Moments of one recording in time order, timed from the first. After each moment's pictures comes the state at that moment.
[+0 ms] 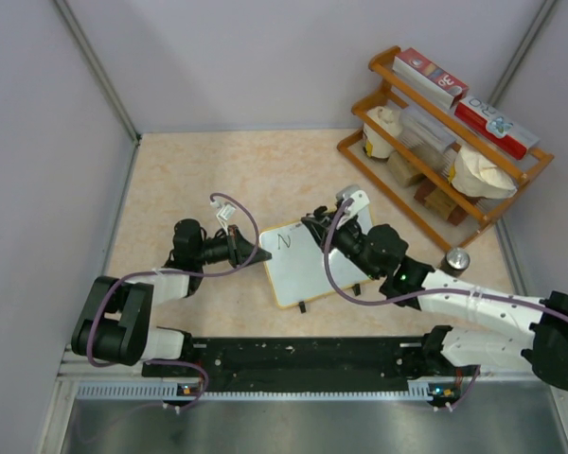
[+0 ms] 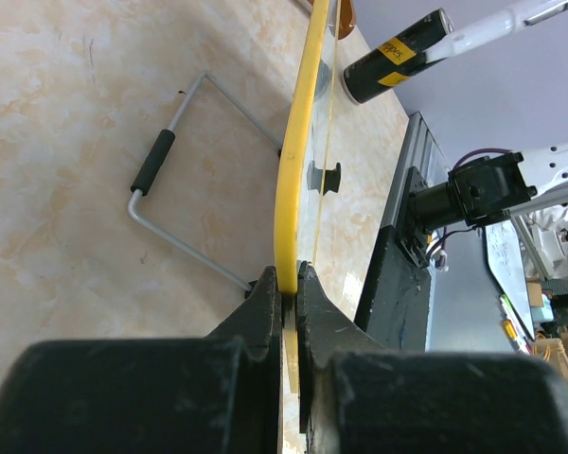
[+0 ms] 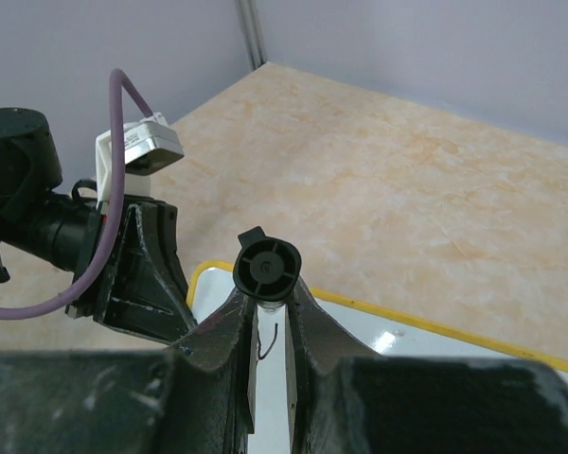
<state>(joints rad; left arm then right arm) -0.20 1.35 0.34 0.73 1.03 -0.60 0.96 1.09 0.65 0.49 0.22 0.13</state>
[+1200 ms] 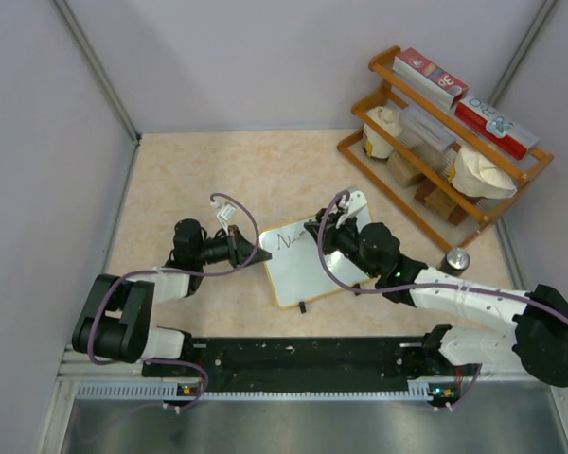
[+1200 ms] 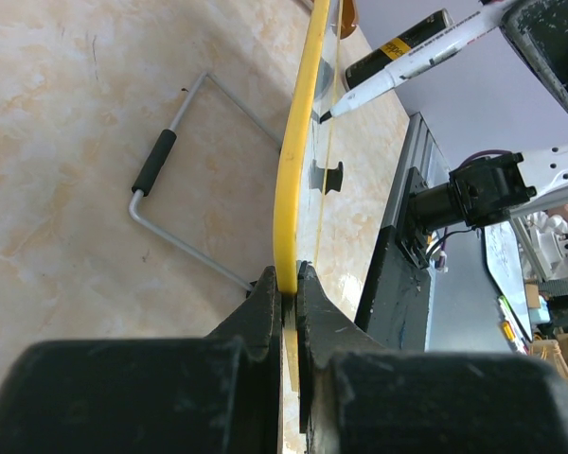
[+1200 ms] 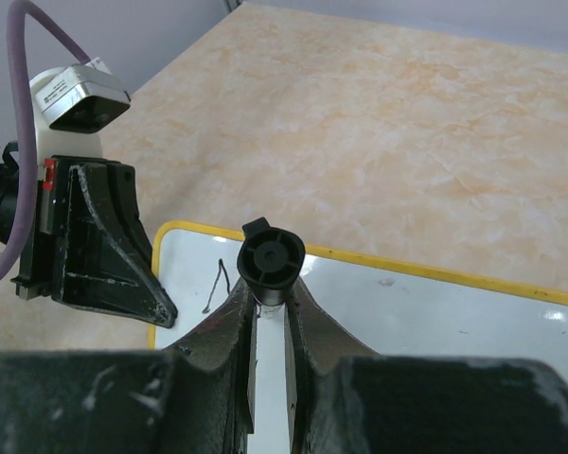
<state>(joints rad) -0.20 1.37 0.34 0.74 1.03 -0.60 0.90 1.16 0.61 0.48 0.19 0.24</state>
